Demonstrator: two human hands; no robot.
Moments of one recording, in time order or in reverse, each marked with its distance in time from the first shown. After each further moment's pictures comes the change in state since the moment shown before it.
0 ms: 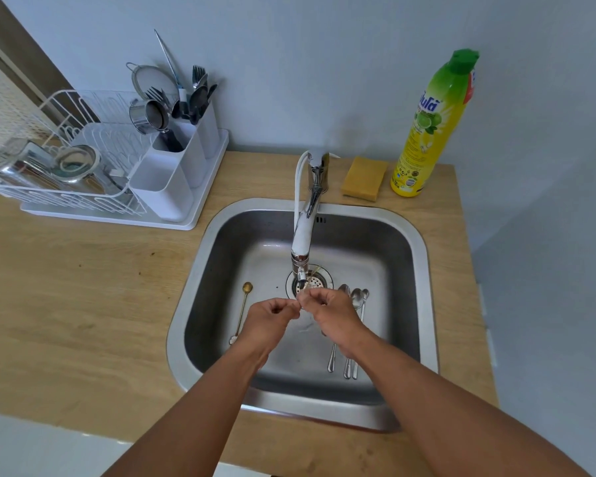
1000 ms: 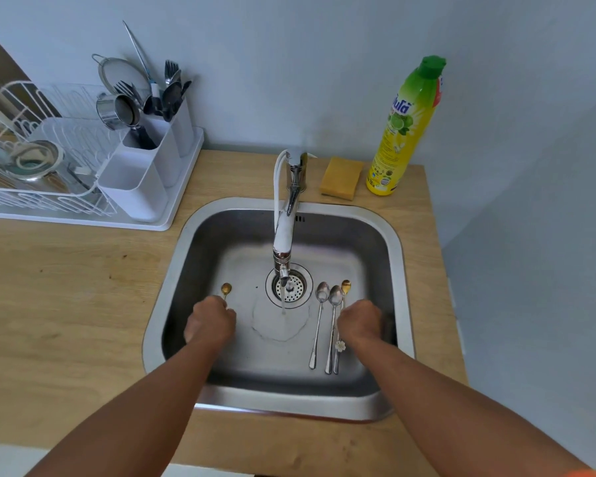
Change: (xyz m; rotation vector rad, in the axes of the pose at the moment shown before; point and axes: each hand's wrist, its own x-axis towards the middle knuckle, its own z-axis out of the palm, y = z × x) left_hand 0.031 -0.008 -0.050 0.888 0.303 0.009; right_hand -0.011 0.016 -0.053 -0.585 0.472 0.383
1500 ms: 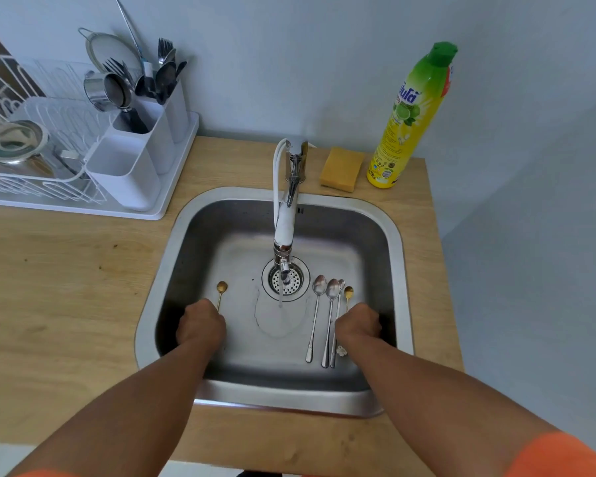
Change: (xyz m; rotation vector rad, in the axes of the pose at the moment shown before) left_hand 0.011 -0.022 0.023 0.070 -0.056 -0.070; right_hand 0.009 0.011 0.023 -0.100 0.015 0.103
